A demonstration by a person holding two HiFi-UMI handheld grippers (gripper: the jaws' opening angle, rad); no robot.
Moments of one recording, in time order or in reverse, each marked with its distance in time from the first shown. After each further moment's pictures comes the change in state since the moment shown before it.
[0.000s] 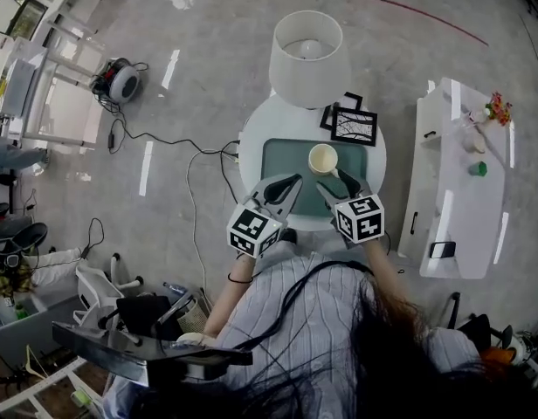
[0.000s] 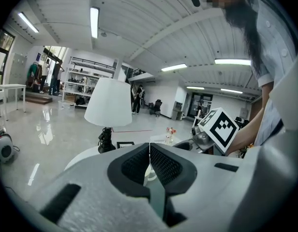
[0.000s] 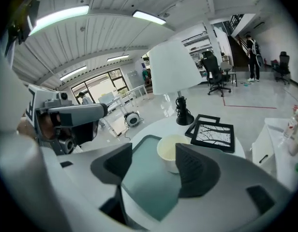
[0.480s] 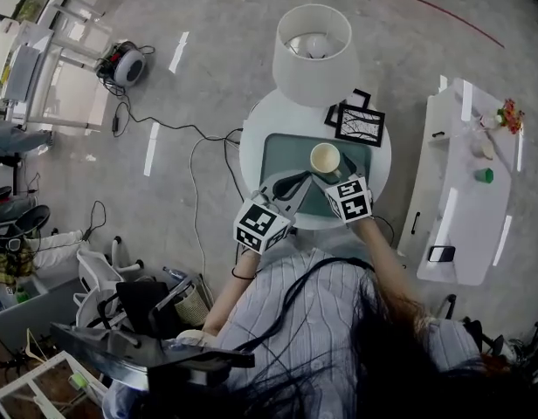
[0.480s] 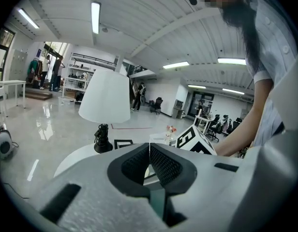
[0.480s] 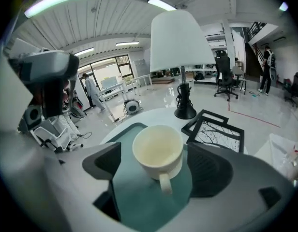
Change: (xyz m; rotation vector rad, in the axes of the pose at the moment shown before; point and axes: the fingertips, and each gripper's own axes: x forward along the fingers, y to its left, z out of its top) left arm 0.030 -0.003 -0.003 -0.026 0.037 0.000; right arm 0.071 -0.042 -0.027 -0.176 0.107 -0.011
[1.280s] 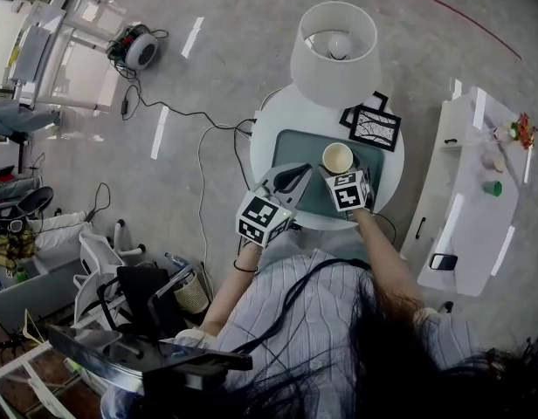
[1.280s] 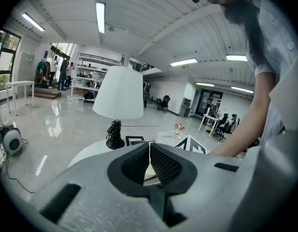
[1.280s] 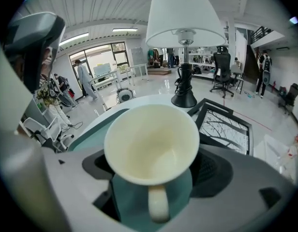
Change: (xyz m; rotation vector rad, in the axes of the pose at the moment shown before) left arm -0.007 0.038 -0.010 -0.031 0.021 0.089; right arm 0.051 -0.012 -0.016 -0.062 0.116 -0.082
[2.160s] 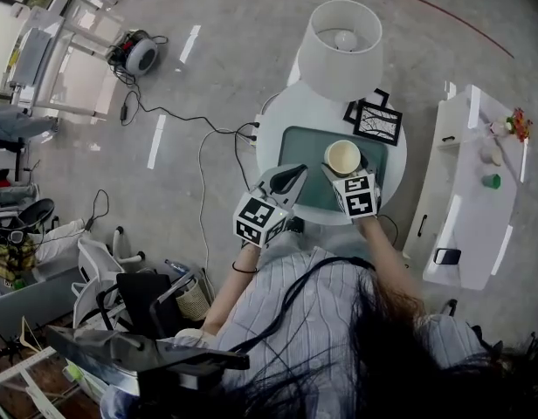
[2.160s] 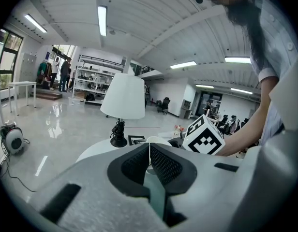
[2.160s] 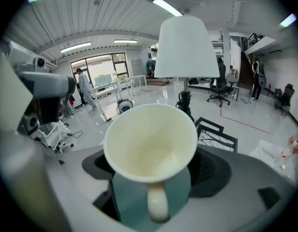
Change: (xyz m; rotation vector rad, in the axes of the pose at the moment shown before) left arm -0.043 0.003 -0.010 -0.002 -0.026 0.005; right arm -0.059 0.024 0.035 0.028 -0.121 -0.034
